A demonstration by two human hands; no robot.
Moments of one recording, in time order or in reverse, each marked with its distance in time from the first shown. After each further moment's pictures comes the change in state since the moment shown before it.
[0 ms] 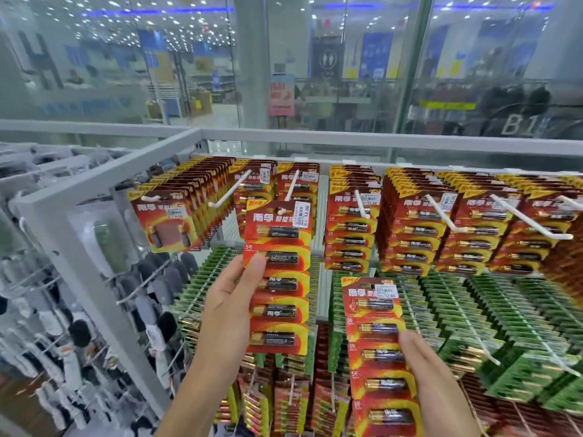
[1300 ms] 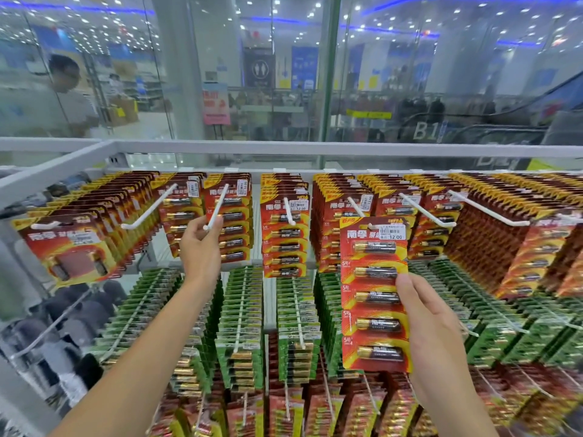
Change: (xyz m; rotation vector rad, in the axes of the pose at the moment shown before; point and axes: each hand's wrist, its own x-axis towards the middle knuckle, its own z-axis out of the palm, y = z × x) left_hand 0.193 -0.064 0.041 0.189 0.193 0.143; right_hand -0.026 -0.069 -0.010 -0.152 0.221 -0.424
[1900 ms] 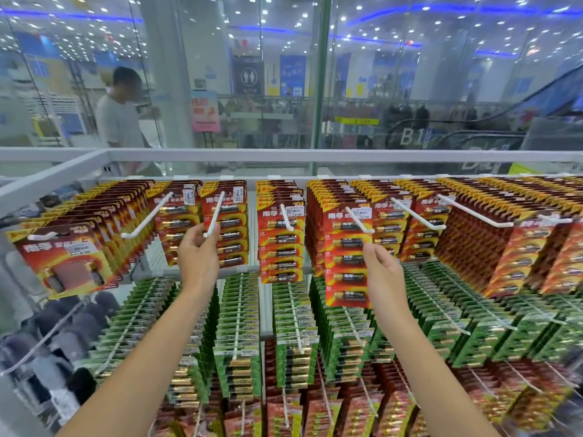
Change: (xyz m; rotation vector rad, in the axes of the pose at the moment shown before) left_hand -0.012 0.014 0.000 0.035 -0.008 0.000; right_hand 0.083 0.017 0.029 -0.227 0.065 -0.101
